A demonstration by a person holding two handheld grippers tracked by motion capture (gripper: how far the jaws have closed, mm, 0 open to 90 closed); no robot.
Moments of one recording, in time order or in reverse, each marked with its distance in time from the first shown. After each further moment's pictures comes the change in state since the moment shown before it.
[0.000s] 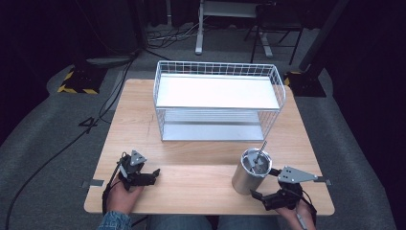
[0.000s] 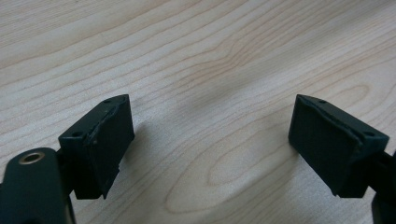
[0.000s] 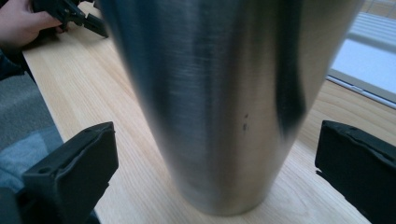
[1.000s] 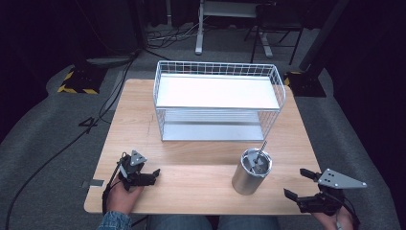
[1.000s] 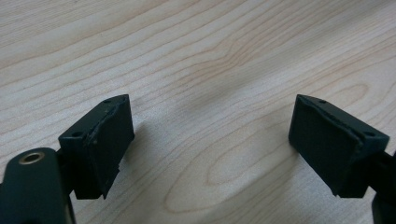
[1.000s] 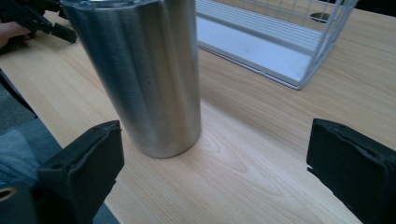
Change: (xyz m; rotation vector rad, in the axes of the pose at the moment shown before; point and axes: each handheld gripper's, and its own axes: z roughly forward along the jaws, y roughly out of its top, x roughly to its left) left arm -0.001 0.000 0.000 -0.002 -0.003 -0.004; right arm -0.022 -0.001 -0.089 0.003 -0.142 0.027
